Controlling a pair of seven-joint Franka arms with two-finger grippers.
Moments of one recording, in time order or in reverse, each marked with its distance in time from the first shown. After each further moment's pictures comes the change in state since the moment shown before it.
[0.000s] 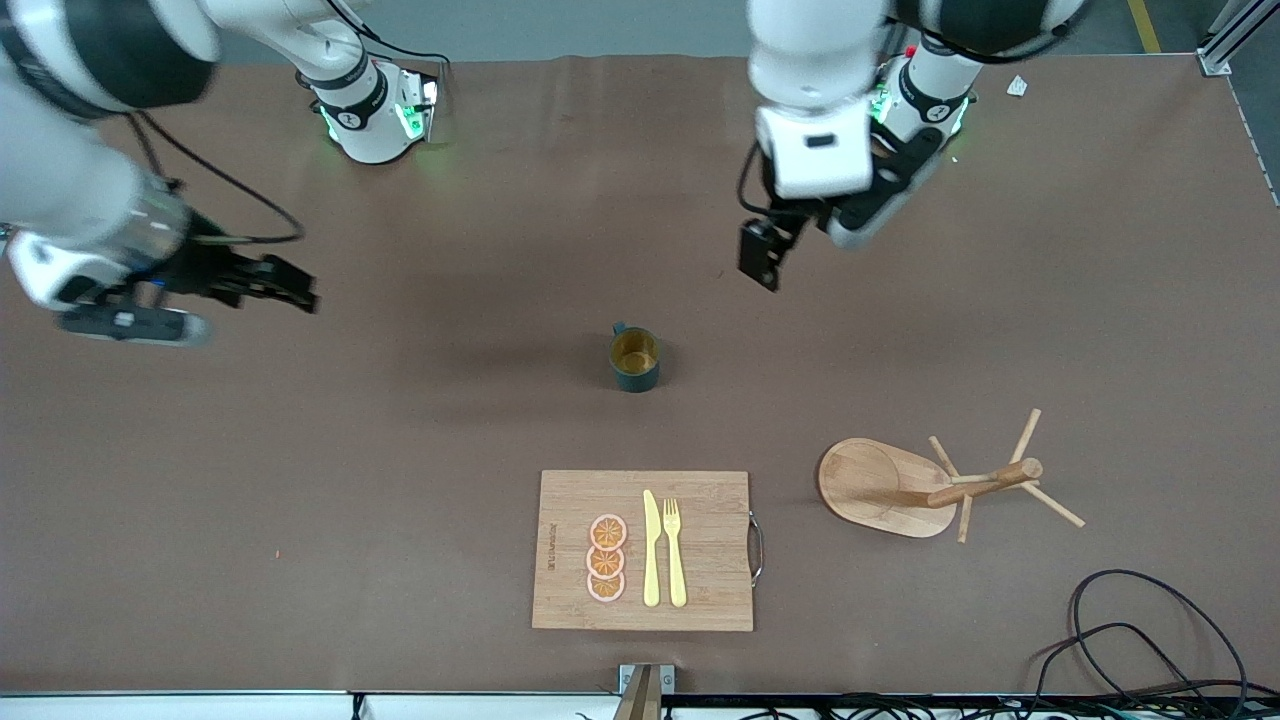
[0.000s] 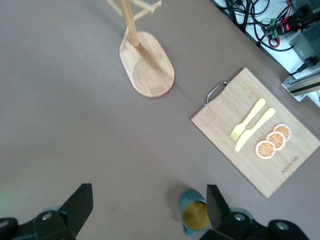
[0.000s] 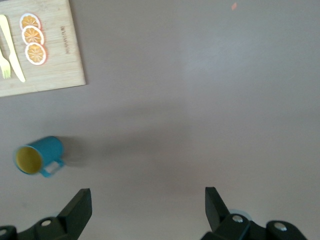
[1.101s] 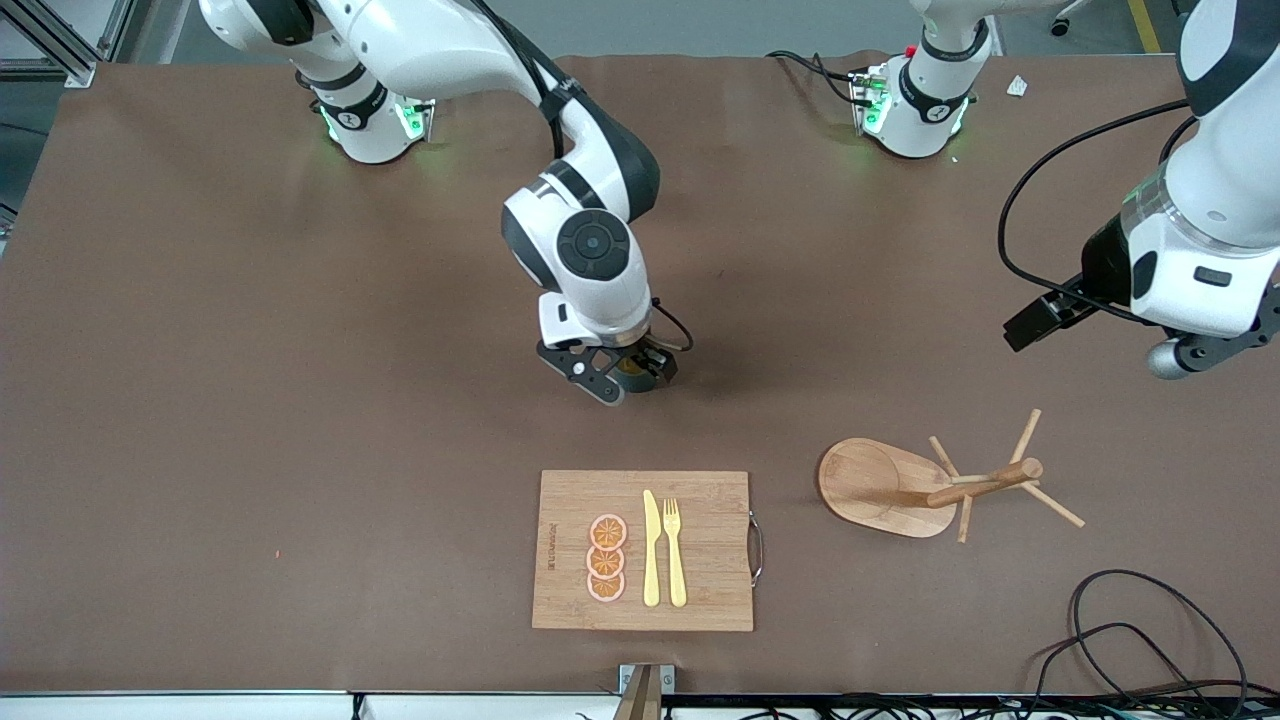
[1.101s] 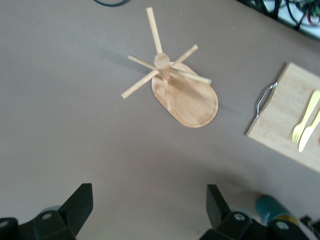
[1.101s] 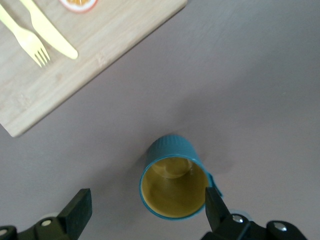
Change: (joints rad) left arm 0.422 -0.020 -0.004 -0.002 -0.171 -0.067 0.743; right arm 0.468 0.620 0.003 0.336 0.001 0.351 0.894
